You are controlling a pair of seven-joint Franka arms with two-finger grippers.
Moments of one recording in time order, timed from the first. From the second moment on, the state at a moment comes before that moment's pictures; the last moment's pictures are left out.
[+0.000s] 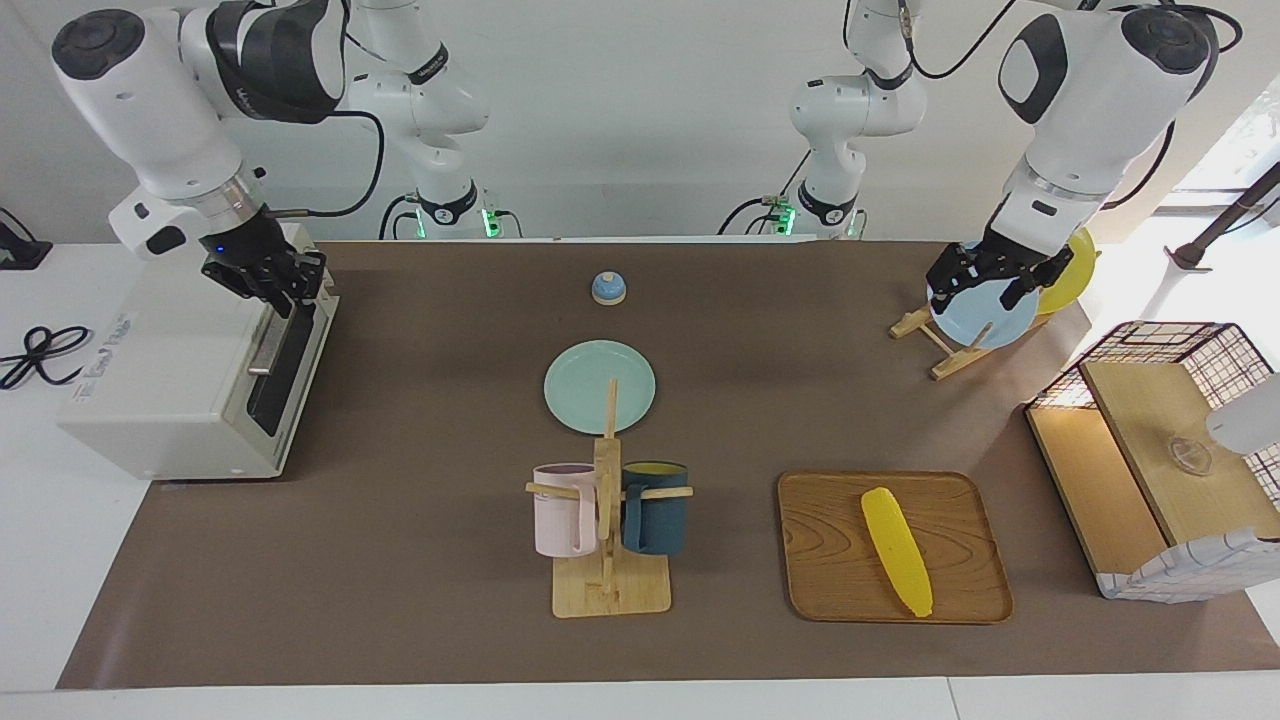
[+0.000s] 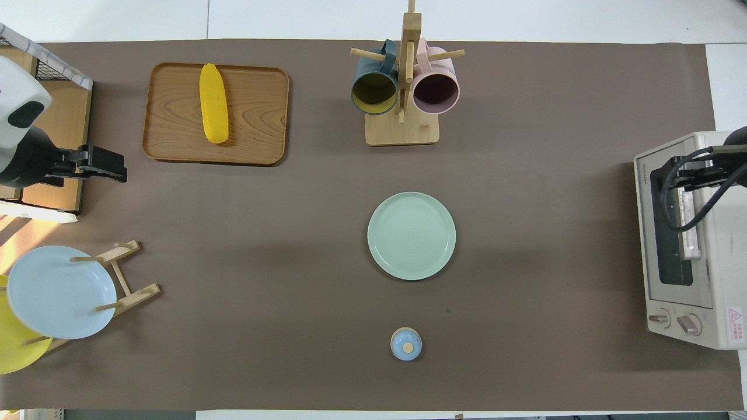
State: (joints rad) left arm -0.06 0.00 -0.05 -1.69 -0.02 1.71 -0.09; right arm -0.06 -0.04 -0.05 -1.80 0.00 1.73 -0.05
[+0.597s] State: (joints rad) left arm -0.10 0.41 -0.06 -1.39 -0.02 1.77 -0.09; right arm -0.16 -0.07 -0.06 -1.97 0.00 1.86 -0.05
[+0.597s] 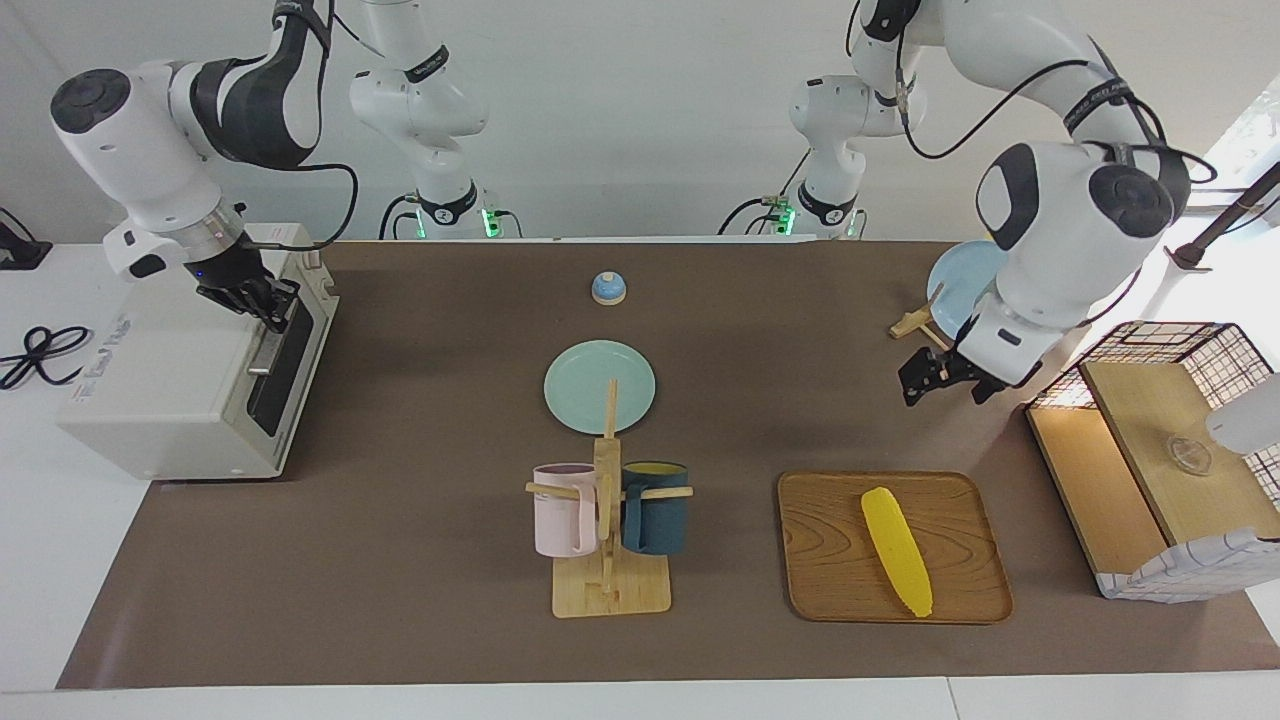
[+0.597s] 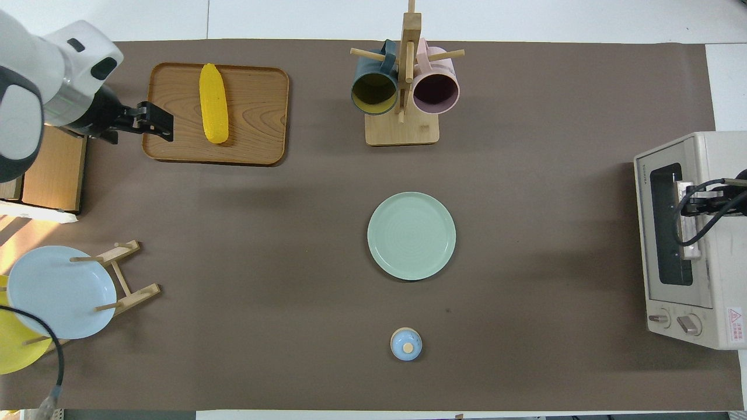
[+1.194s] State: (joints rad) left arm -0.13 0.74 -0.06 -1.21 -0.02 1.98 -0.10; right arm -0.18 -0.07 -0.06 -2.01 -0.06 1.90 -0.05
